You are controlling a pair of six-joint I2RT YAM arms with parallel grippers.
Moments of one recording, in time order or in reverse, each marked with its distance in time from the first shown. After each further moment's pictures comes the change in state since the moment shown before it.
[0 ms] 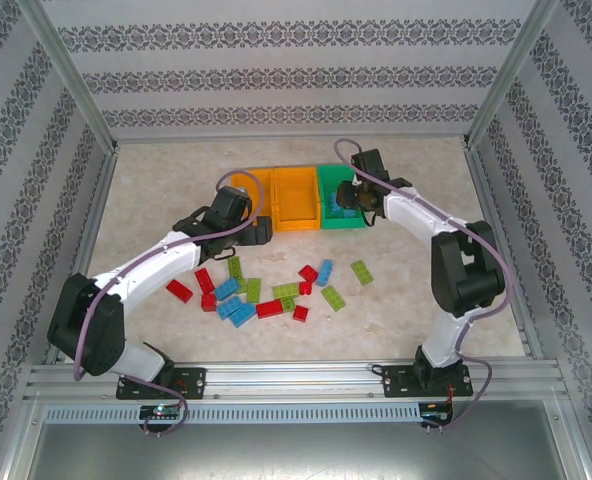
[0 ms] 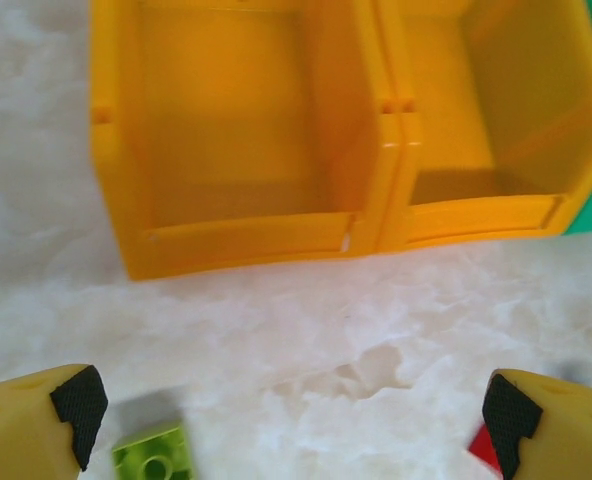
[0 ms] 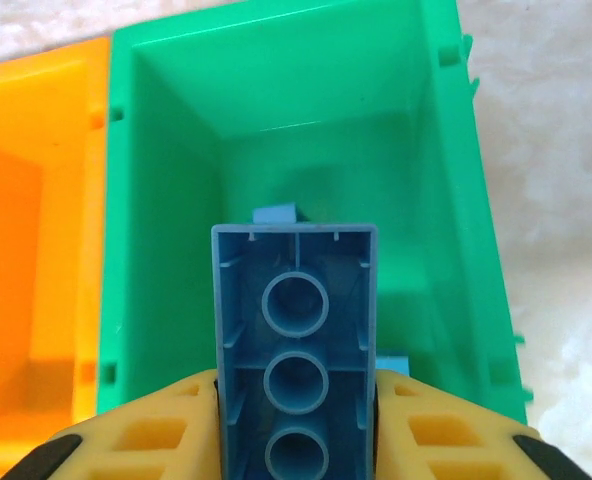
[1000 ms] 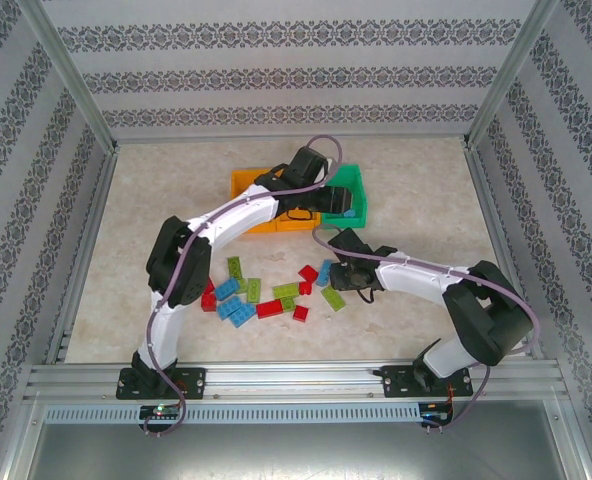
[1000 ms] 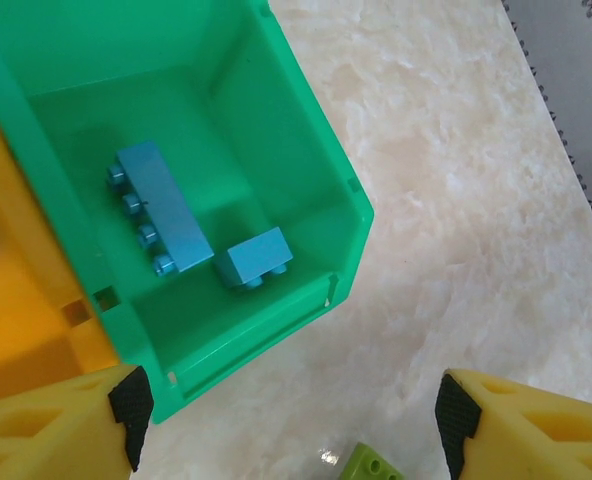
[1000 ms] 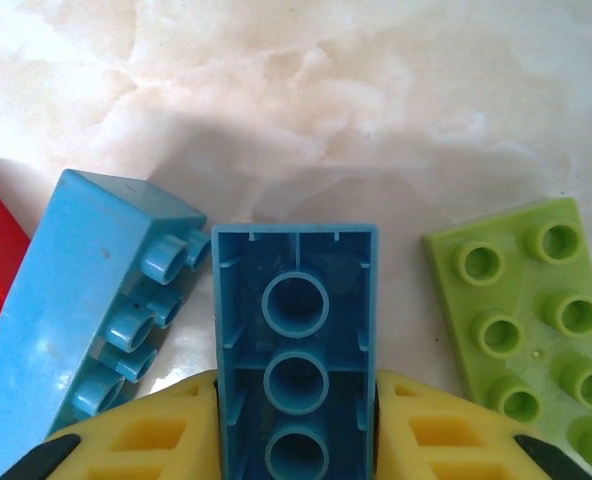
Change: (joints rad) left arm -0.145 0.643 0.777 -0.015 0.344 0.016; right arm 0.328 -0.324 -0.588 -0.019 0.103 0.116
